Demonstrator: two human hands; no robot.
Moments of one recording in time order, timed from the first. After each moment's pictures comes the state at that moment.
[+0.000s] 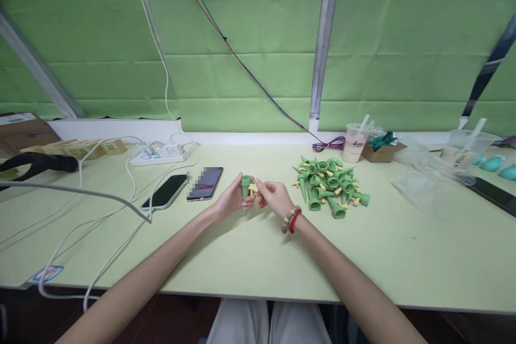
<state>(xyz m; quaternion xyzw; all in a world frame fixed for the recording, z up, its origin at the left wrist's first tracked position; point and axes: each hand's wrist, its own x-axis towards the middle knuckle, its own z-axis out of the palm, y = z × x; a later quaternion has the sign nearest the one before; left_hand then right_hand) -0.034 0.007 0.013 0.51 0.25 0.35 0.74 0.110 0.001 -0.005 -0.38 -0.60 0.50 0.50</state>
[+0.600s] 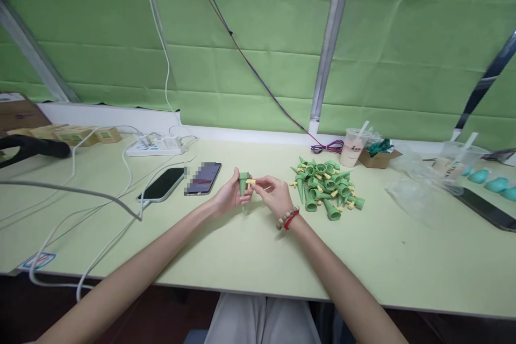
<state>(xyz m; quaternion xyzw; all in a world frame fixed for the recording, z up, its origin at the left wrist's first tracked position) -0.033 0.013 0.011 0.44 0.27 0.40 0.76 0.115 0.004 -0.004 -0.40 -0.67 0.33 0.53</state>
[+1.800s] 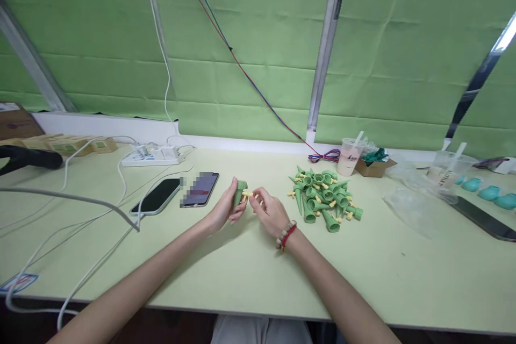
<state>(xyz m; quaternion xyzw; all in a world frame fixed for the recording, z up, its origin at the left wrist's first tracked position) -0.031 0.000 0.018 0.57 0.35 0.42 0.61 0.113 -0.009 -0.006 -0.42 -0.77 0.24 0.43</state>
